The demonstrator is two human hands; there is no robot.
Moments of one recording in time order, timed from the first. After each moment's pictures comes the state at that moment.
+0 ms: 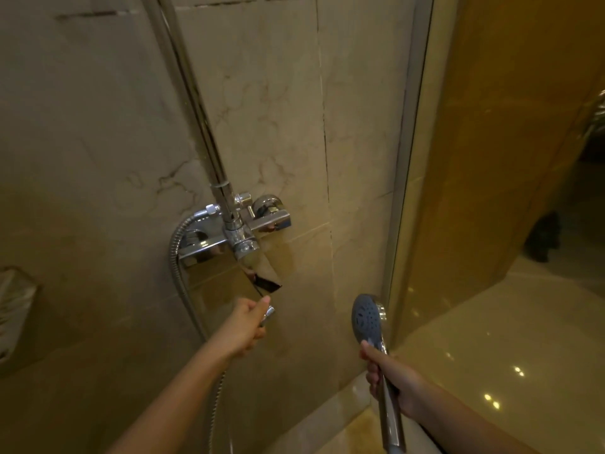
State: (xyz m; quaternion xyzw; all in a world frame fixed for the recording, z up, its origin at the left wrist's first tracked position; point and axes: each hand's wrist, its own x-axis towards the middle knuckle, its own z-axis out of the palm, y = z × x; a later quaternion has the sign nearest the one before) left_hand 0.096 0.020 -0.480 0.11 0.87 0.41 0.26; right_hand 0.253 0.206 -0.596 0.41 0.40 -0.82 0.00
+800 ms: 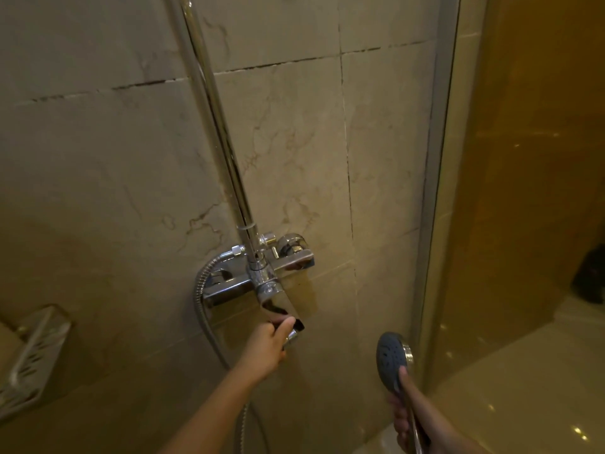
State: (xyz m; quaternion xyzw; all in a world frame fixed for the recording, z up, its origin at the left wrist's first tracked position) left_hand 0.070 0.041 -0.479 0.16 0.84 0.48 0.18; right_hand 0.229 0.214 -0.588 0.44 0.40 -0.80 0.01
